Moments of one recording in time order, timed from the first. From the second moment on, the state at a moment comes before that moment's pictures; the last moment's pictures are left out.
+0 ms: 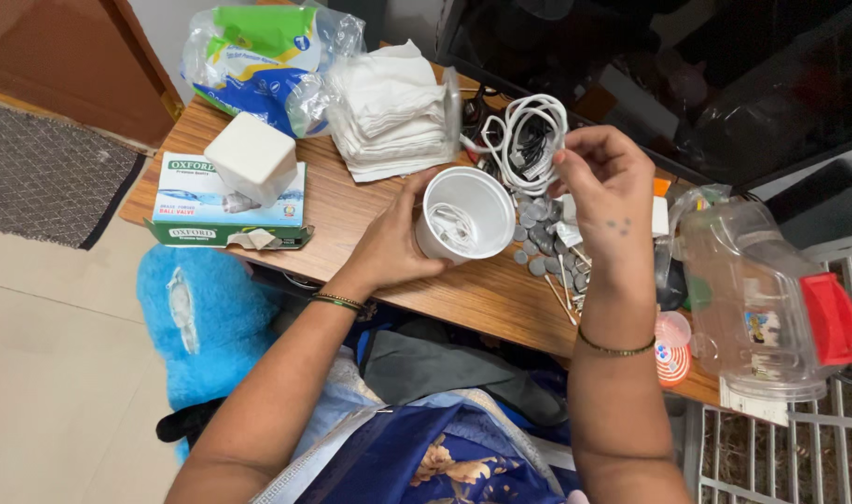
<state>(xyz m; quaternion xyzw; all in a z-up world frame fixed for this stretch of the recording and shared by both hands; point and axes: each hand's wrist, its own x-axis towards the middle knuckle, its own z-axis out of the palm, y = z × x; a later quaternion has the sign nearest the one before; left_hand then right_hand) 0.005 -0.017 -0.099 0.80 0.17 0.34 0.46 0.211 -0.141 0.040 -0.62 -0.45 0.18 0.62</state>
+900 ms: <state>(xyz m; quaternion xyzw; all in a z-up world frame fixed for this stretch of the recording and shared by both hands) 0.005 -0.017 -0.102 0.80 0.16 0.35 0.46 0.200 -0.159 0.026 -0.62 -0.53 -0.20 0.54</state>
